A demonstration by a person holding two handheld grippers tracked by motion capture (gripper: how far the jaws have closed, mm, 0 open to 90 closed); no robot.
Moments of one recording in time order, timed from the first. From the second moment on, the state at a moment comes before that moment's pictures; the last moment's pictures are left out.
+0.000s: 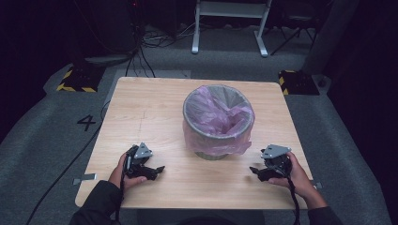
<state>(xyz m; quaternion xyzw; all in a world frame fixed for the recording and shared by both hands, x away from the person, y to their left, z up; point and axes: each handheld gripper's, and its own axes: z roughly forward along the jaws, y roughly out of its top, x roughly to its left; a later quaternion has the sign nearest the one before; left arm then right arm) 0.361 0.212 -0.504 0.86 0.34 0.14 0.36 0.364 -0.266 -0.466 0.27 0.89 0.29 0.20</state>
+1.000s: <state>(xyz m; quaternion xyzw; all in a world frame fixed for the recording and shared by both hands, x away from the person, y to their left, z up) 0.361 0.212 -0.504 0.86 0.34 0.14 0.36 0.355 -0.339 -0.503 0.42 0.82 0.35 0.18</state>
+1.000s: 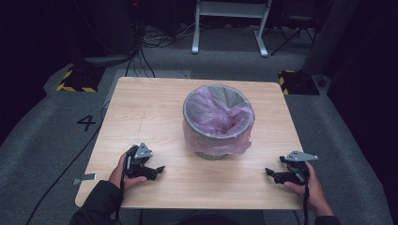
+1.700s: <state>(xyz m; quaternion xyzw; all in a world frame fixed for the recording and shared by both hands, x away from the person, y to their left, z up) 0.361 0.212 -0.504 0.86 0.34 0.14 0.36 0.360 -0.365 -0.503 0.48 0.78 0.34 0.21</state>
